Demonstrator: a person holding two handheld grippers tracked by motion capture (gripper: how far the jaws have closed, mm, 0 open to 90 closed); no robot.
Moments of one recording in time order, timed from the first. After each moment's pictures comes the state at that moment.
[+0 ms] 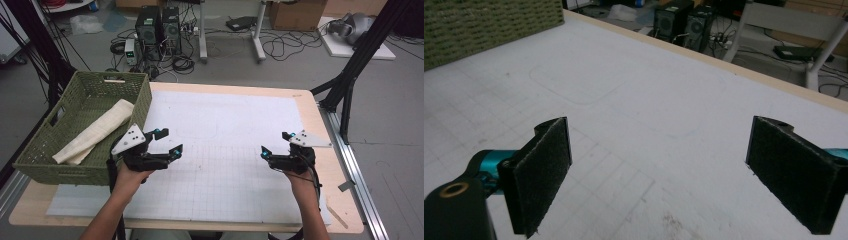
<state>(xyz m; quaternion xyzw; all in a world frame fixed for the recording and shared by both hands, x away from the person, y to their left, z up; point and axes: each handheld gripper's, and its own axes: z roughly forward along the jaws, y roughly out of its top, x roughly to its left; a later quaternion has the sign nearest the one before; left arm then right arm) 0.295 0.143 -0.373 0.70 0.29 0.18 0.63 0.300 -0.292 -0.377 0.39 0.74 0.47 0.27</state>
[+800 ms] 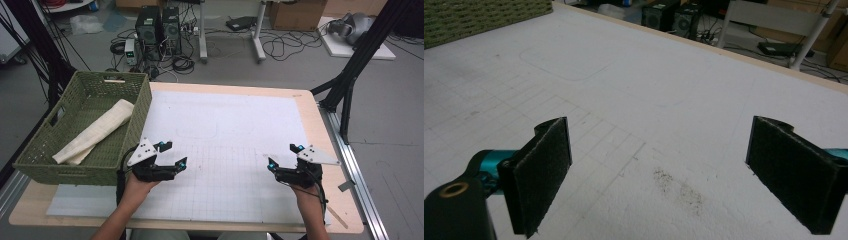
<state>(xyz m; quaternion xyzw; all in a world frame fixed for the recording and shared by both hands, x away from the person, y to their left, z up) 0.288 0.136 -0.416 0.72 0.31 0.19 0.59 0.271 -0.307 -0.397 0.40 0.73 0.46 0.29</state>
